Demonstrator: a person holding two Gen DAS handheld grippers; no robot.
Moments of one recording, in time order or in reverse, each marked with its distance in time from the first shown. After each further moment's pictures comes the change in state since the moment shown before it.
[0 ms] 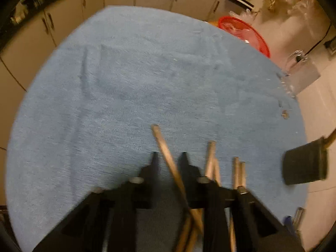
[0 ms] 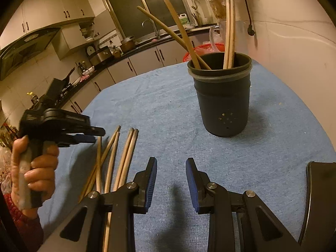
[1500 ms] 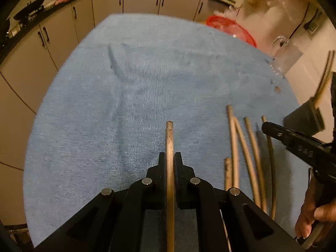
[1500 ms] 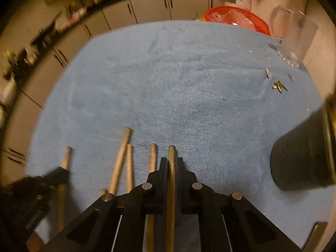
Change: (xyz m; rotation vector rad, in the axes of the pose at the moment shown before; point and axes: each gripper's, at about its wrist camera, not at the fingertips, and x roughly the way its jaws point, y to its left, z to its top) left arm -0.047 0.056 -0.042 0.116 -0.061 -0.059; right arm 0.130 0.081 0.083 -0.101 0.352 -0.088
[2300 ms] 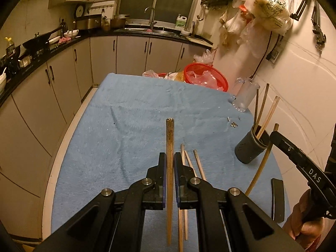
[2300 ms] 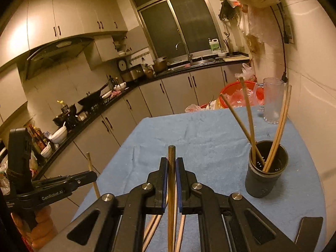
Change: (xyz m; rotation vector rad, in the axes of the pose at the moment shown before) left arm -0.152 -0.031 -0.016 0.043 -0.283 -0.060; right arm -0.189 -0.004 -0.066 -0.011 -0.519 0.201
